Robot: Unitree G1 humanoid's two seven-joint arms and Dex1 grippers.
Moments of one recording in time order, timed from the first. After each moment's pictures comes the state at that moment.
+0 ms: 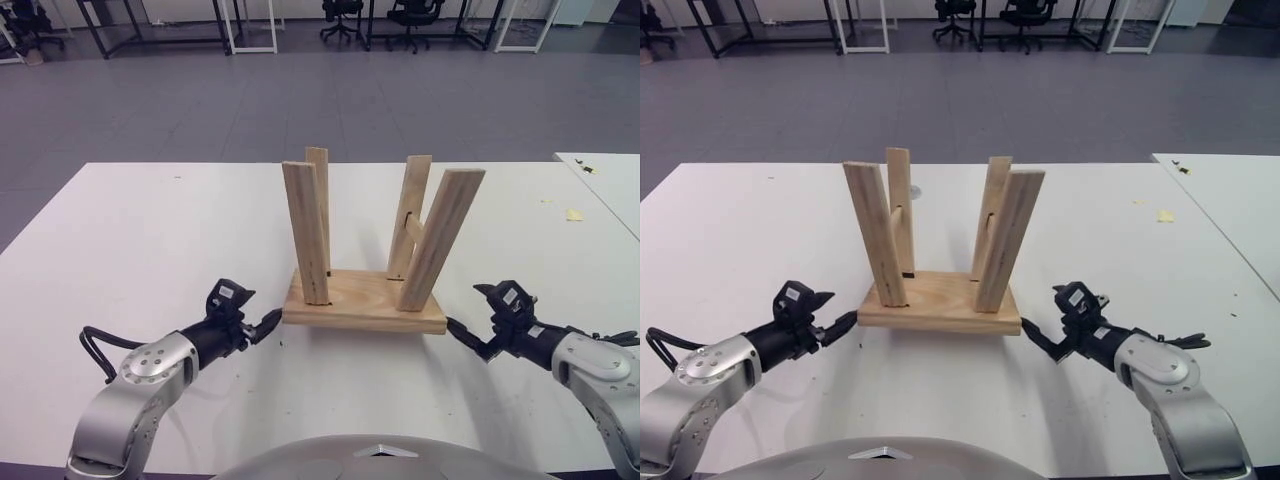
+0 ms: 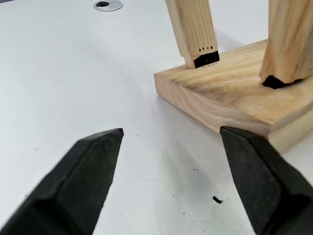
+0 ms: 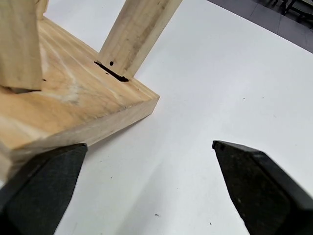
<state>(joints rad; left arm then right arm) 0.29 0.51 0.09 -0.75 -0.43 0.88 -0.49 0.35 -0.69 -0.20 -0.63 0.32 0.69 0.64</state>
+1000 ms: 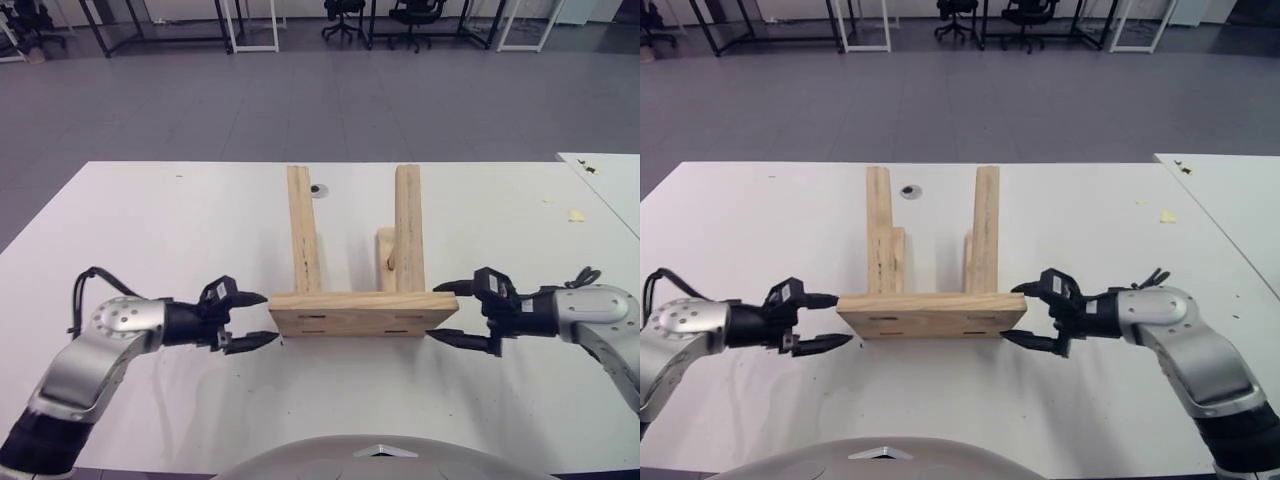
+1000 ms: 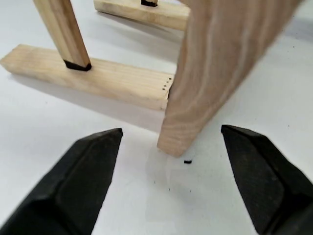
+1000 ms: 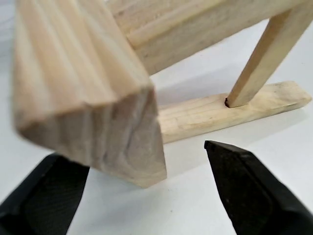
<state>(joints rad) 0.03 0.80 -0.08 -0.35 -0.42 0.49 -1.06 0.05 -0.89 0.03 -0.39 0.40 0.53 1.09</state>
